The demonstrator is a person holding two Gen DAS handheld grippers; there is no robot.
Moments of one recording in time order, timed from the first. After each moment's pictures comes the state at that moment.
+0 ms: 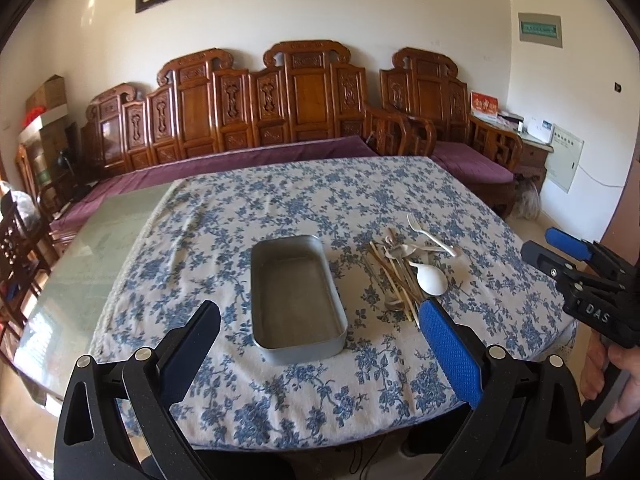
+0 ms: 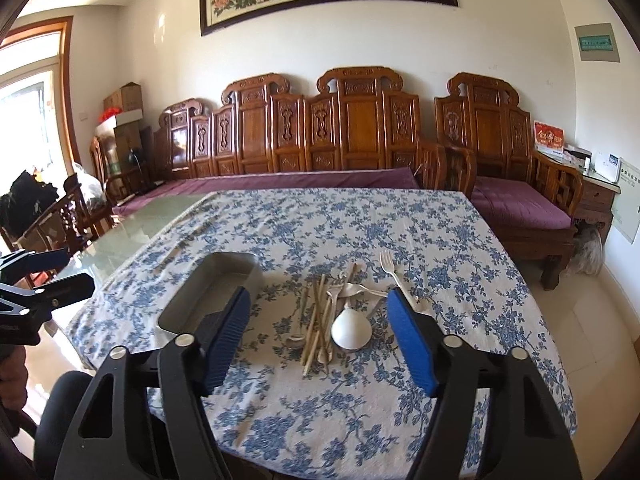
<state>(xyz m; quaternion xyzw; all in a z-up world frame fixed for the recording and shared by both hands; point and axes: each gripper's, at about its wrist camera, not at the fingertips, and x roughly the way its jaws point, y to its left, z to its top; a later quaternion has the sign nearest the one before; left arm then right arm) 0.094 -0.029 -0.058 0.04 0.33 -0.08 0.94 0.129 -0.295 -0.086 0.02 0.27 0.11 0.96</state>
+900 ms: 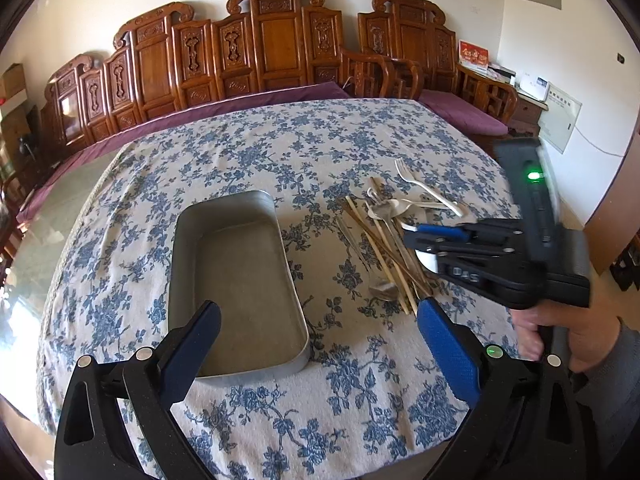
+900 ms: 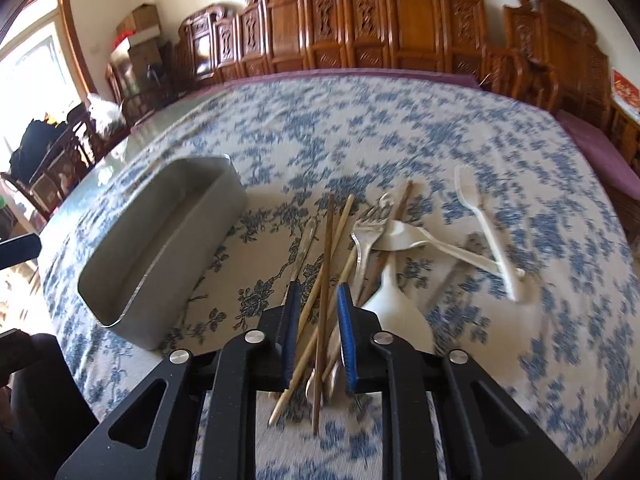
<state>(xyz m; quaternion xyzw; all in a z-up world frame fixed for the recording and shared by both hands) 0.183 -0.076 -0.142 0.05 0.41 -0.11 0.90 0.302 -0.263 -0.230 0.00 0.44 0.21 0.87</state>
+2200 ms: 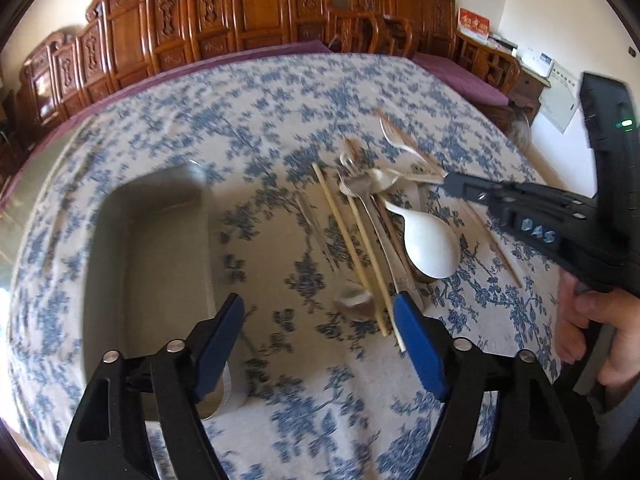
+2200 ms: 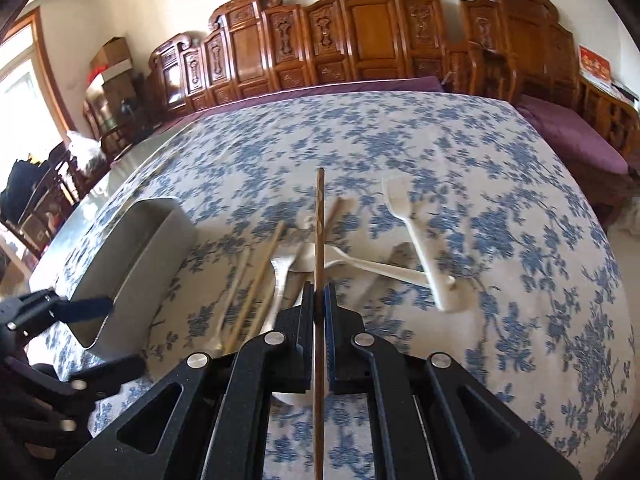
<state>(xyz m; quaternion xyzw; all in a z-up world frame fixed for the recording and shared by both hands) 0.239 -0.130 -0.199 0.05 0.48 -0.13 0.87 0.311 -0.332 -0.215 0.05 0.42 0.16 0.89</state>
